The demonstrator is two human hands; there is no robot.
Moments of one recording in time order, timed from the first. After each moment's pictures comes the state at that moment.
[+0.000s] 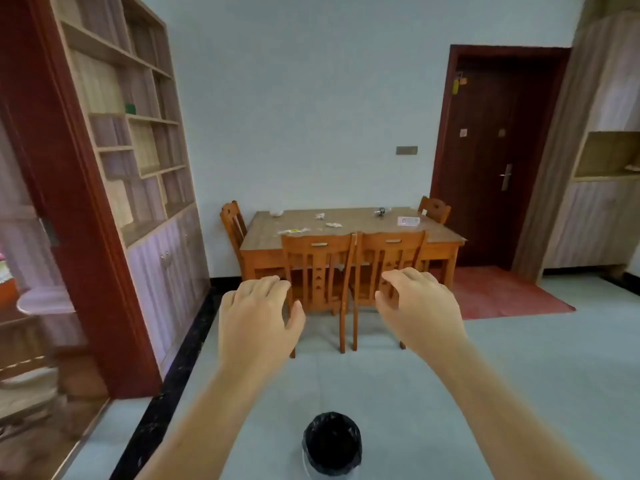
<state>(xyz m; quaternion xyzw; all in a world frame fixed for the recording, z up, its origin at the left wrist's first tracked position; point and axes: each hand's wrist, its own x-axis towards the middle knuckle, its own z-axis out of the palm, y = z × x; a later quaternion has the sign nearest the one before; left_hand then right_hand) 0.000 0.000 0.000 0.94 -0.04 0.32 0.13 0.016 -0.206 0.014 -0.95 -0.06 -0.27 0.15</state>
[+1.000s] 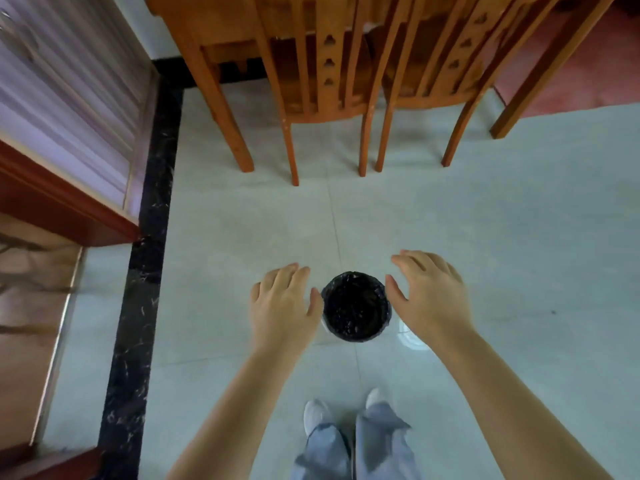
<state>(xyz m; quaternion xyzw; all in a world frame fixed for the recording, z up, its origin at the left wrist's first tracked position) 0.388 0.021 -0.365 0.98 -0.02 0.05 0.21 0.399 -0.167 -0.348 -0.98 -0.02 -0.04 0.20</state>
